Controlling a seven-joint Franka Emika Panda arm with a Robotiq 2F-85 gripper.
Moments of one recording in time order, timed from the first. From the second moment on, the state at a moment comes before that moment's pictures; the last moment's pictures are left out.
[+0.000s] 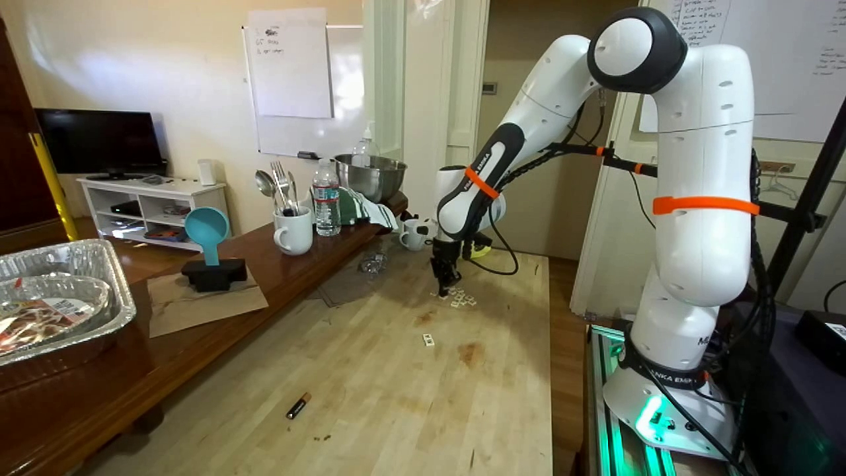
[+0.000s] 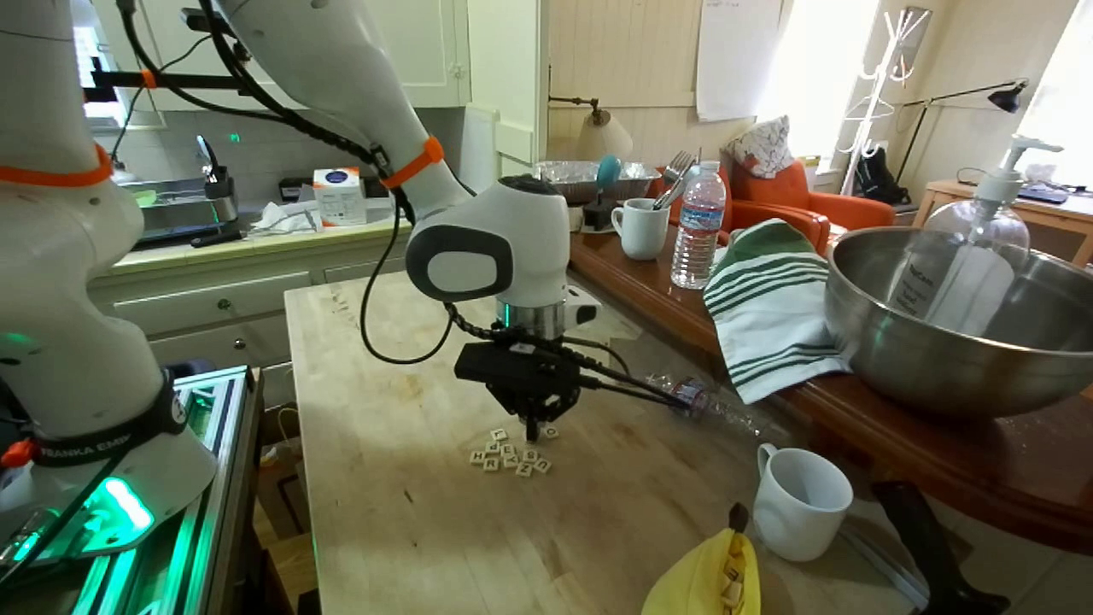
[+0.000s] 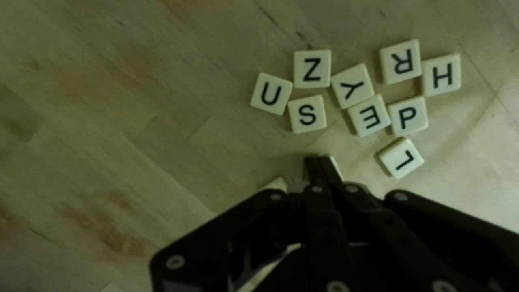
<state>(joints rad) -0.21 0.23 -0.08 -2.43 -0.02 2.69 -1.16</state>
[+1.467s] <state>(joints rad) -0.07 0.16 -0.02 -2.53 -0.04 2.70 -0.54</state>
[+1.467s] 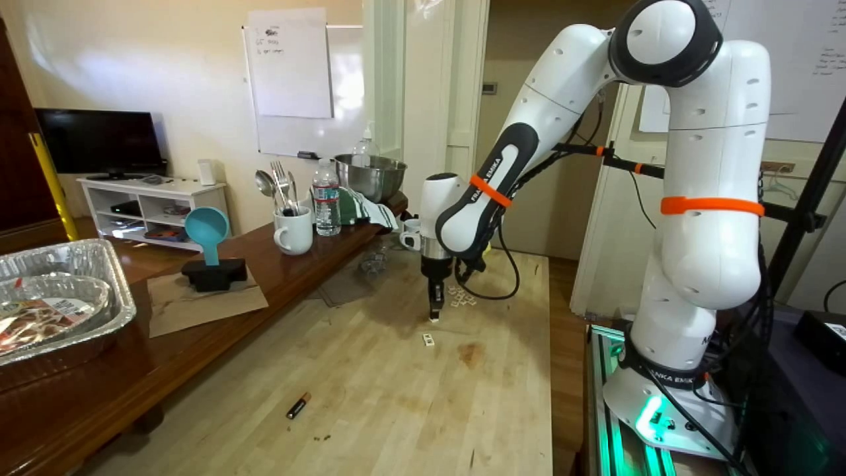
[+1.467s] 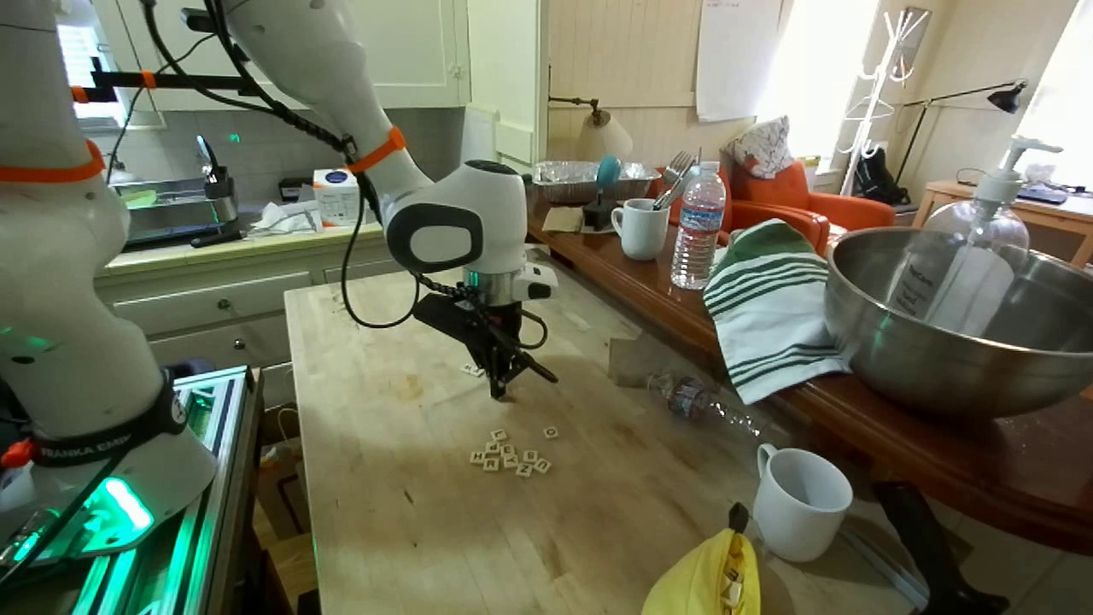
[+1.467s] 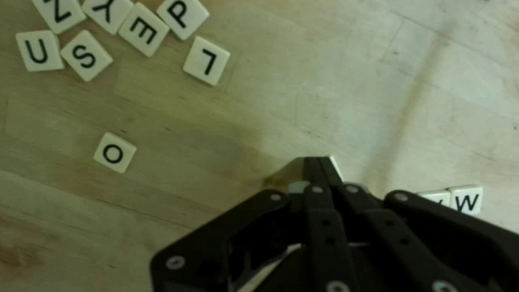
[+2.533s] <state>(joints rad) -0.03 0.15 0.00 -2.54 -0.04 2.70 -0.34</state>
